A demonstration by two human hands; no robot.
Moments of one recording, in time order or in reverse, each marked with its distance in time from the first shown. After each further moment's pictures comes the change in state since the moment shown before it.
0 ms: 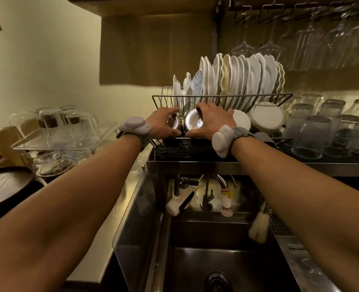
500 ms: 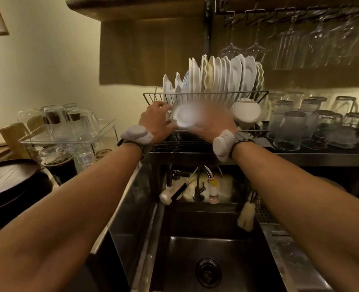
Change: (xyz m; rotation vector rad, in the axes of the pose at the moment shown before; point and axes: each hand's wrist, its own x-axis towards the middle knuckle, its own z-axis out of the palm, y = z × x) left_hand -0.048 0.052 0.018 0.233 0.321 -0.014; right_hand -0.066 0.022 -0.018 0.003 0.177 -0.005
